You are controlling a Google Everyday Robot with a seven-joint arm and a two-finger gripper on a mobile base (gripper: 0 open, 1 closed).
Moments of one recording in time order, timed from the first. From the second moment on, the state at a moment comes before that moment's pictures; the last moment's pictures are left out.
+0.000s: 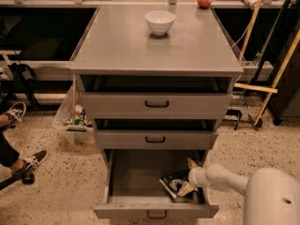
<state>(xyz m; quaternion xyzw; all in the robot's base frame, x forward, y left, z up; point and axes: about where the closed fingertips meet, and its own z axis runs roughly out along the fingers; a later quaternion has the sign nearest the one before) 0.624 -0.196 0.200 -0.56 0.76 0.06 0.33</state>
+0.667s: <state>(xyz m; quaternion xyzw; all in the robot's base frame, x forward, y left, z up) 0.597 -0.200 0.251 -0.54 0.78 0.03 0.33</state>
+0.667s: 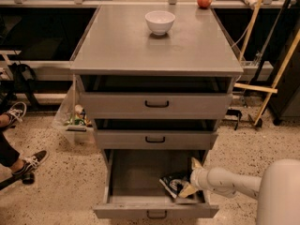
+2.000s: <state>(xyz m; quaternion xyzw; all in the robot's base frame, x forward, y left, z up) 0.541 -0.080 0.537 -0.34 0.82 -0.04 0.46</state>
